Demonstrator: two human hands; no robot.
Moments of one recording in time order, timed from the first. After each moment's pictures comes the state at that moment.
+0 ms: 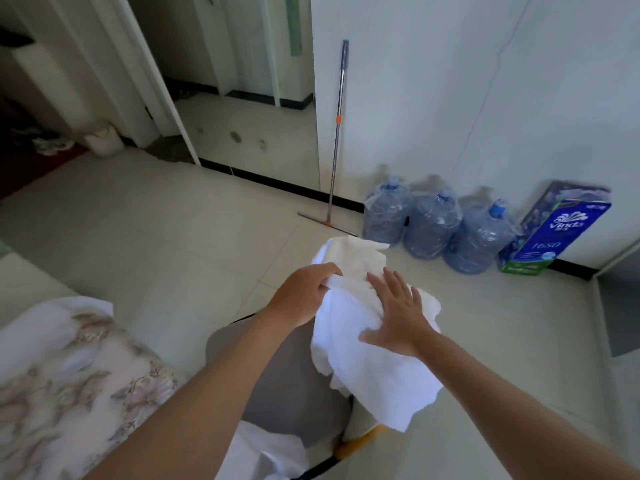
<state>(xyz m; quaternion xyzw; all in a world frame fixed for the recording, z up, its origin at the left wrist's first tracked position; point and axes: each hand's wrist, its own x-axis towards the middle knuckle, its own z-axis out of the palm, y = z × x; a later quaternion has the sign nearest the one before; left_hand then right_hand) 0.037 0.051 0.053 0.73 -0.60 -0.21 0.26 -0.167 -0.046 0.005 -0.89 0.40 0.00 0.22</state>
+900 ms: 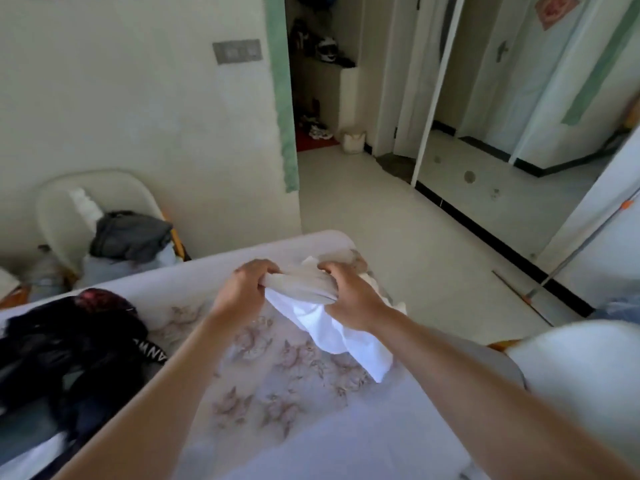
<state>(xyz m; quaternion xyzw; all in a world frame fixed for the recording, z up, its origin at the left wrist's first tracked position) 0.218 0.638 0.110 0.93 -0.17 0.05 0.34 0.167 0.411 0.088 -0.93 -0.03 0.01 0.36</state>
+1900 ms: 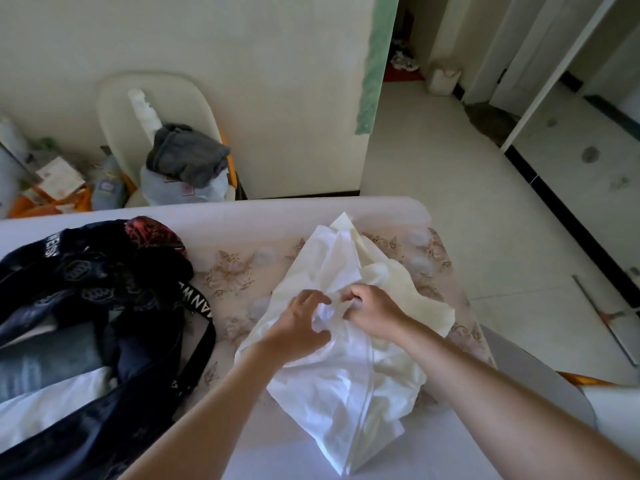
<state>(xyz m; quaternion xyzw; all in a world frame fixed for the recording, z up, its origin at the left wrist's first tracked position) 0.223 0.680 -0.028 0.91 -0.09 -0.18 0.35 0.256 0.486 -0.021 -0.90 -0.03 0.21 0.38</state>
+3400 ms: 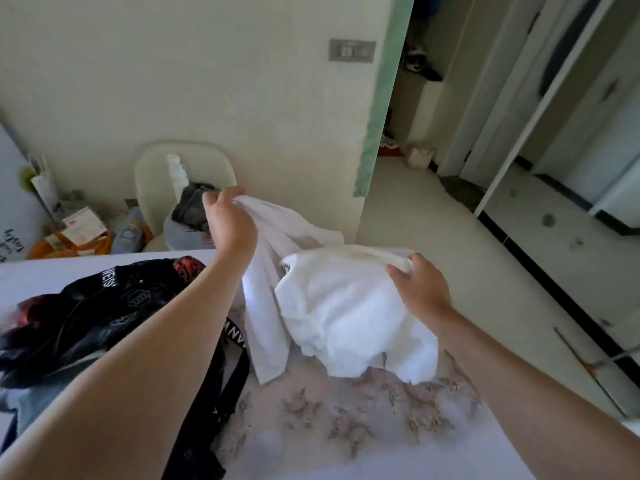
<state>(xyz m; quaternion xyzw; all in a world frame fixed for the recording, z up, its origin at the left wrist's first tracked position) 0.314 0.824 0.165 0.81 0.17 0.29 0.49 0.246 0.513 0.114 -0.94 0.11 -0.10 0.29</state>
